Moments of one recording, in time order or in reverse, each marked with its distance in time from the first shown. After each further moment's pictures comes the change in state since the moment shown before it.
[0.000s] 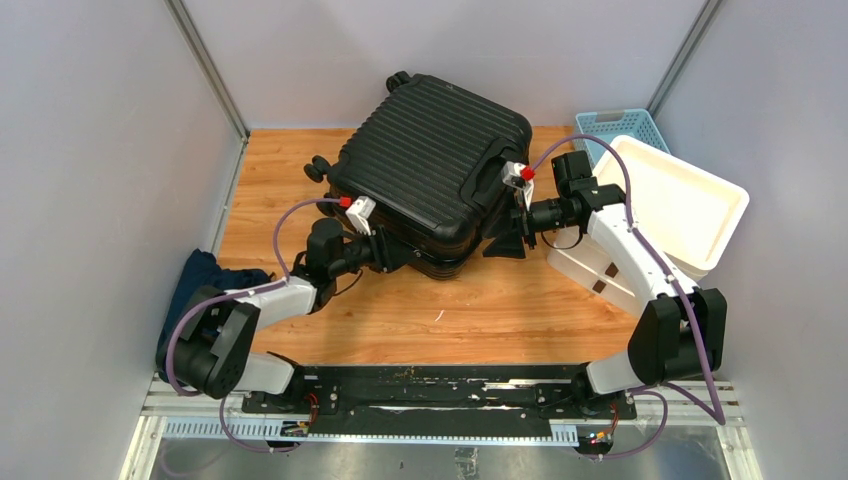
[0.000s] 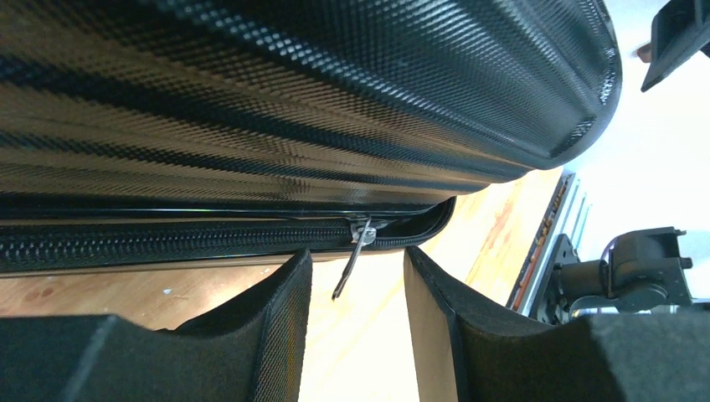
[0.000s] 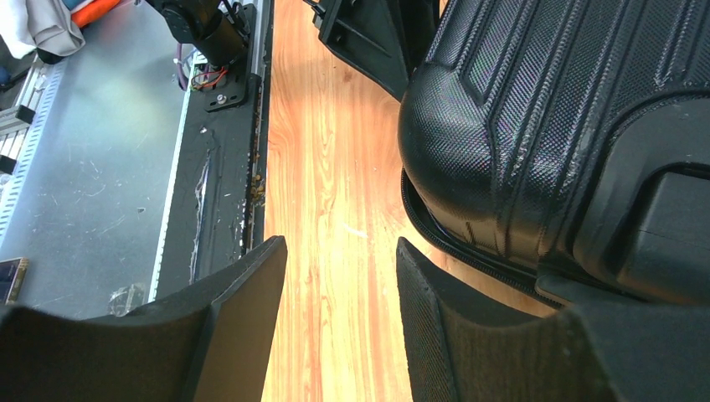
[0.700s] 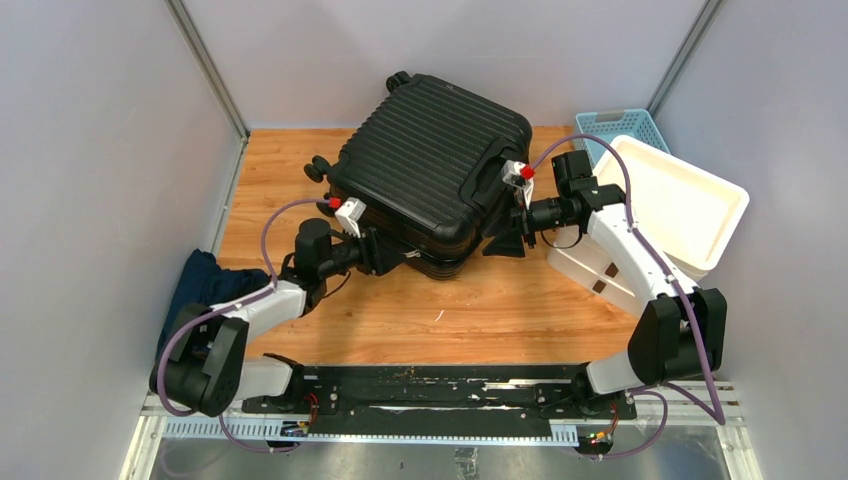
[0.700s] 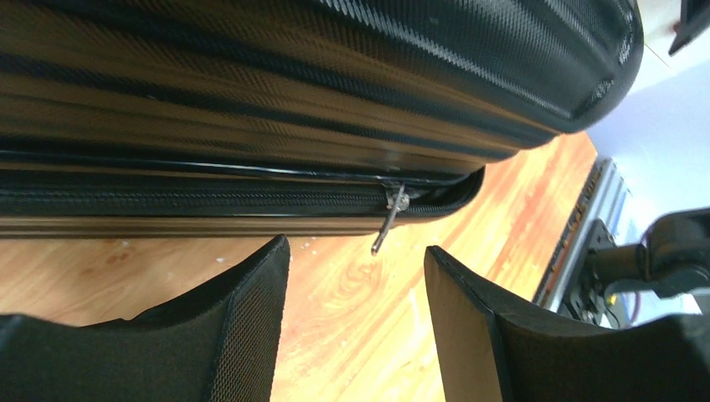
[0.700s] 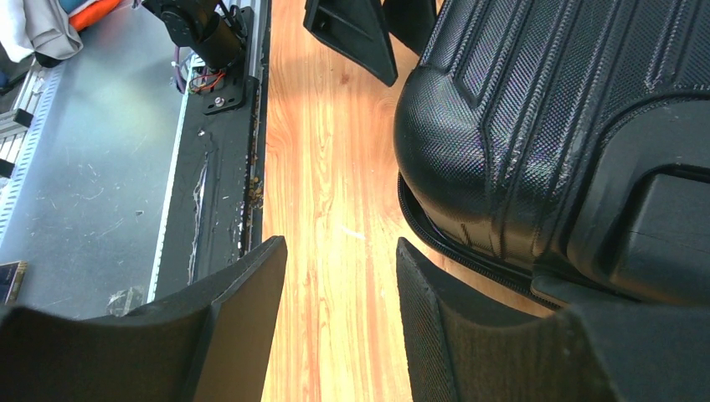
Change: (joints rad) left arm 0.073 -0.077 -0.018 -0.108 0.062 0.109; right arm 0.000 0.000 0.000 0.018 0.002 0.020
